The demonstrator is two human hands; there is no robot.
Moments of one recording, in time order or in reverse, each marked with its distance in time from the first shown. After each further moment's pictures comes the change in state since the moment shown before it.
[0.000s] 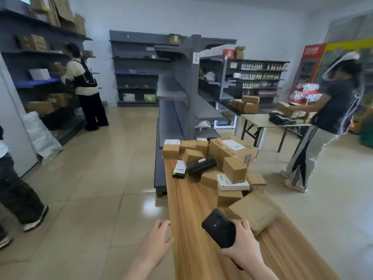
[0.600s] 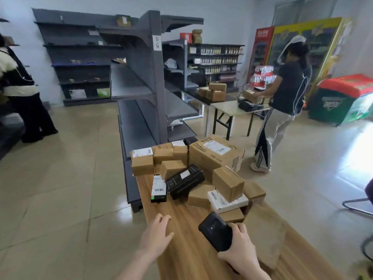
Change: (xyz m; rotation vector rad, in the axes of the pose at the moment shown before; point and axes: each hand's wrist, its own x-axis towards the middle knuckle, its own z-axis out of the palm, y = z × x) left_hand 0.257 -0.006 -0.008 0.127 -0.171 0.226; right_hand 0.183 -0.024 0.025 0.054 0.048 0.302
